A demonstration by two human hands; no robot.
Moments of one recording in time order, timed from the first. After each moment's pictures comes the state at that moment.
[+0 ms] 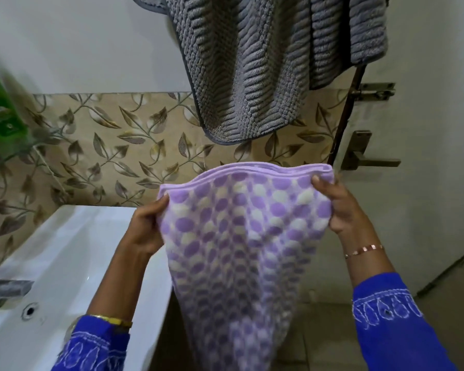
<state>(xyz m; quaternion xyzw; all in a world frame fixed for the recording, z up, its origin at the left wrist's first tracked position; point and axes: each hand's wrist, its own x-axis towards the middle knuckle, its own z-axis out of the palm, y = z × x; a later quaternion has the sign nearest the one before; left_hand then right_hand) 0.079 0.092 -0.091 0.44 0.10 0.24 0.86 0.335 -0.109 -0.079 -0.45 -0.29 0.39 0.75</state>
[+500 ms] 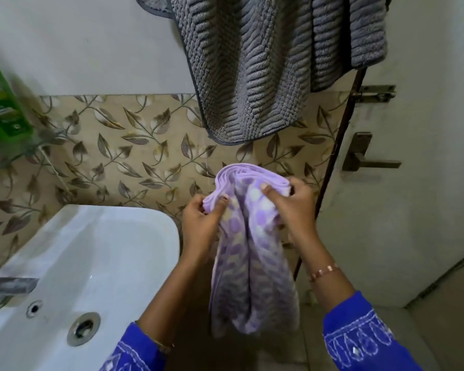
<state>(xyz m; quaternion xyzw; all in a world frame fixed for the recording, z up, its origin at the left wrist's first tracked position) 0.137 0.018 -0.095 0.60 0.35 0.44 0.57 0.262 -0.061 -0.081 -0.68 -0.25 0.08 0.69</state>
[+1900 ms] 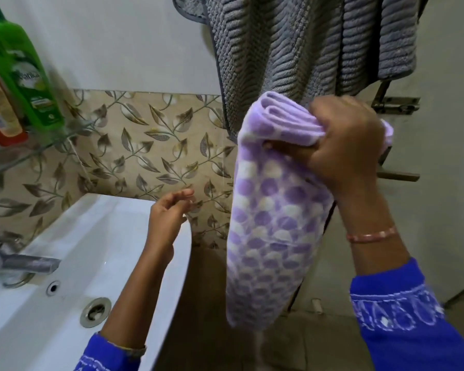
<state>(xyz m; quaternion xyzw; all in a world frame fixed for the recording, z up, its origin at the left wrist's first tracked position) 0.071 0.052 -0.072 0.56 0.40 0.42 0.59 0.254 -0.080 0.037 -0.63 -0.53 -0.44 0.35</state>
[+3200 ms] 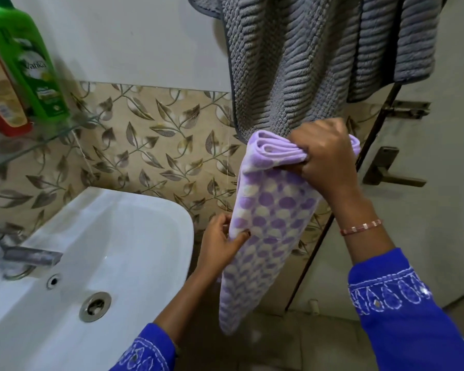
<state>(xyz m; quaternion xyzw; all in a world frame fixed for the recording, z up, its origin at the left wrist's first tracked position) 0.117 0.025 -0.149 0.74 0.33 0.35 0.46 0.283 -0.047 0.008 -0.60 -0.62 -0.41 0.30</state>
